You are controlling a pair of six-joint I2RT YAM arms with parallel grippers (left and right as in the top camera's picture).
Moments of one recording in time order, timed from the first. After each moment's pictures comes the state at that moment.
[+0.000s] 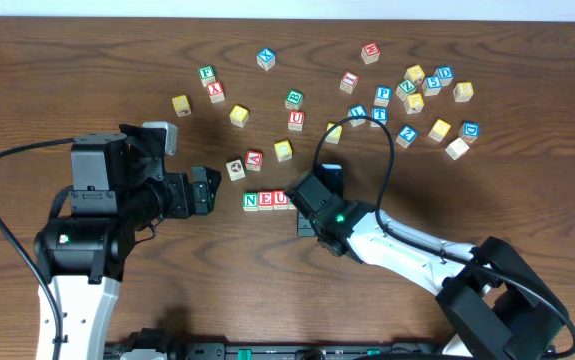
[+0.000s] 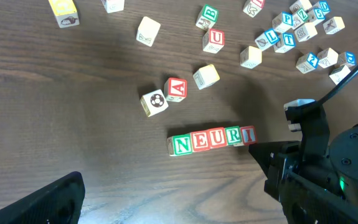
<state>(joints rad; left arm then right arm) -0.02 1.02 1.04 -0.89 0.36 -0.11 0.80 1.72 0.89 -0.33 0.22 0.78</state>
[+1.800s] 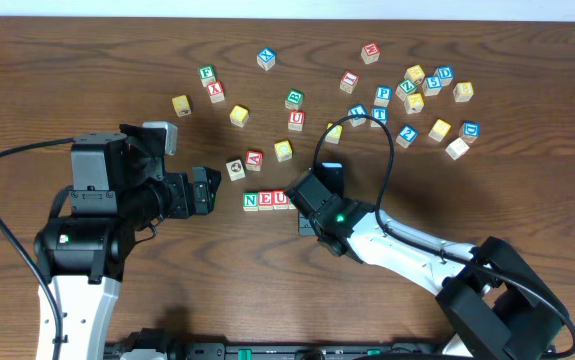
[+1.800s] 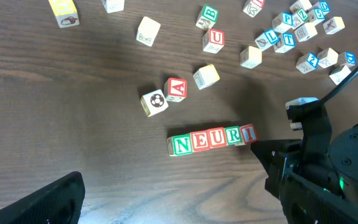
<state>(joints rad) -0.02 1.02 1.04 -0.89 0.36 -0.11 0.80 1.72 0.89 -0.33 0.25 0.75</state>
